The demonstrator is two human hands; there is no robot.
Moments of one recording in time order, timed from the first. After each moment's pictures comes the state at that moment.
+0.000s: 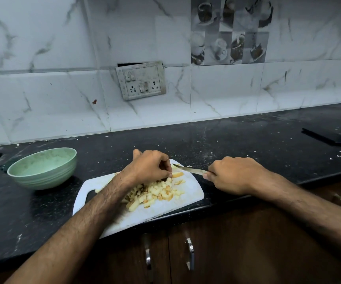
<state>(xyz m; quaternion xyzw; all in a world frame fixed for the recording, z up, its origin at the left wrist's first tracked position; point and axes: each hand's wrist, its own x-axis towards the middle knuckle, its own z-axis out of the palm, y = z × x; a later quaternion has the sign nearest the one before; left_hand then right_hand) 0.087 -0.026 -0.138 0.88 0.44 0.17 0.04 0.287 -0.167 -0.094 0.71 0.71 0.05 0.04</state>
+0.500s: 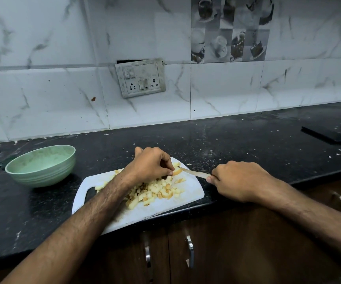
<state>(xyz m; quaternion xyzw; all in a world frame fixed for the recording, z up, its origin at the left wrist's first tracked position) 0.089 -0.029 -0.139 0.88 0.42 0.20 0.07 0.288 -0.179 -0.104 0.72 0.69 0.03 0.04</state>
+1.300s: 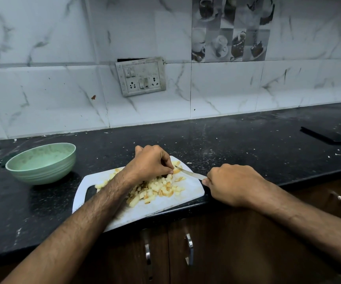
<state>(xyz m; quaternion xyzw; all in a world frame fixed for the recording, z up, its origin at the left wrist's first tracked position) 0.089 -0.029 -0.141 0.88 0.42 0.22 0.08 0.274 -0.180 -0.110 0.72 0.70 0.03 0.04</state>
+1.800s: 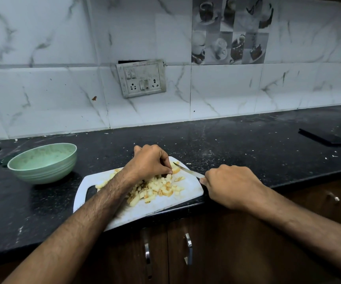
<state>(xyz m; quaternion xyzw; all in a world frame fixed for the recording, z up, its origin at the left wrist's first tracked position) 0.088 -0.029 -0.139 0.87 0.43 0.23 0.08 0.270 -0.186 -0.115 0.71 0.70 0.09 0.02</state>
